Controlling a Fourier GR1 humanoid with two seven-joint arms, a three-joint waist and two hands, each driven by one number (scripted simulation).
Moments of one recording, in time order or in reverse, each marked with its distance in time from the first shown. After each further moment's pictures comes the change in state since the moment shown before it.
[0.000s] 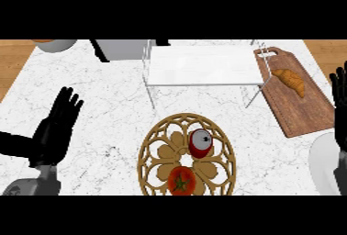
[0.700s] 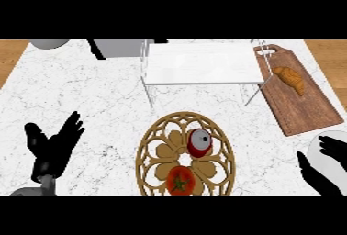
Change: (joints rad) left arm 0.057 0.060 -0.056 0.133 -0.085 0.026 0.223; right arm 0.466 0.059 0.090 -0.304 0.285 -0.312 0.321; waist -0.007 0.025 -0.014
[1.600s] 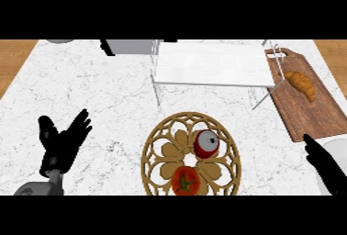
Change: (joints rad) left arm -0.039 -0.024 -0.017 0.013 -0.037 -0.020 0.056; right arm -0.053 -0.132 0.308 -0.529 0.270 0.233 0.787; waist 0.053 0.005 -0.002
